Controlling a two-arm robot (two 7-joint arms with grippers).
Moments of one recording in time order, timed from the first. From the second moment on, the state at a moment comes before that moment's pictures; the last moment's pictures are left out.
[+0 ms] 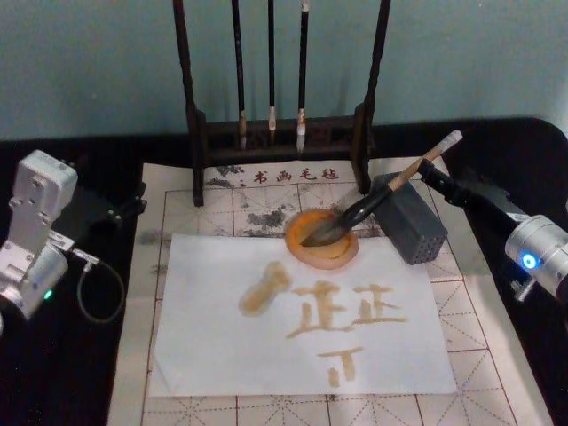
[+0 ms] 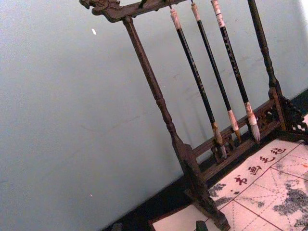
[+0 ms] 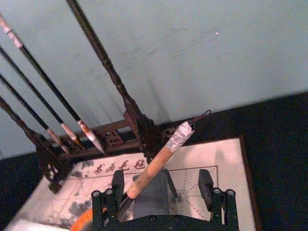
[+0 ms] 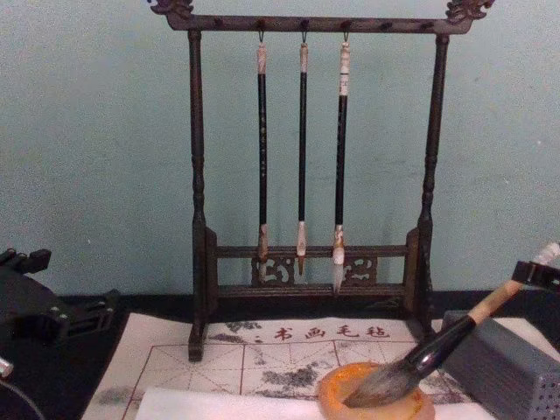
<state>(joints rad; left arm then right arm) -0.20 0.60 0.45 -1.41 -0.25 -0.12 0.03 0.16 0.39 -0.18 -1.45 0.78 0.22 0.16</state>
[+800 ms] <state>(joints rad) -0.20 0.60 0.45 -1.41 -0.25 -0.12 0.03 0.24 0.29 -0.14 -1.38 1.06 0.35 0.10</state>
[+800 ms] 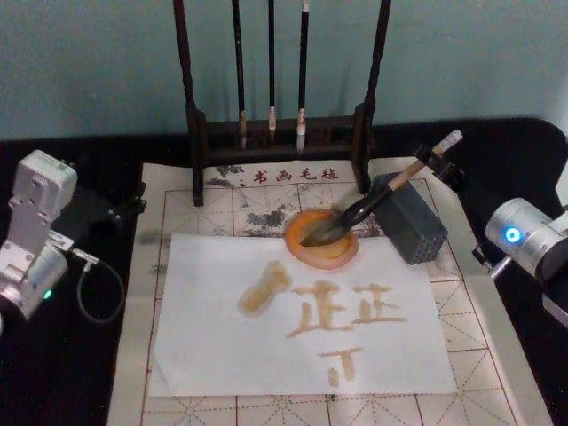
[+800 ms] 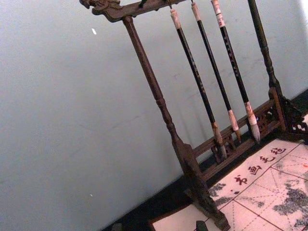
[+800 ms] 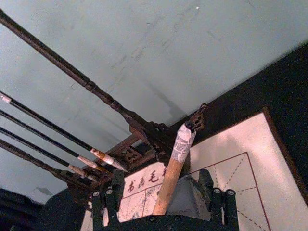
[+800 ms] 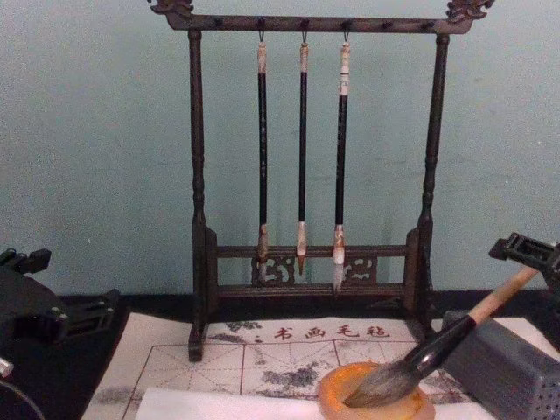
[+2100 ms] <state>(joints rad) -0.20 0.60 0.45 -1.41 -0.25 -0.12 0.03 0.33 0.30 -0.20 -1.25 1.12 0.32 0.12</state>
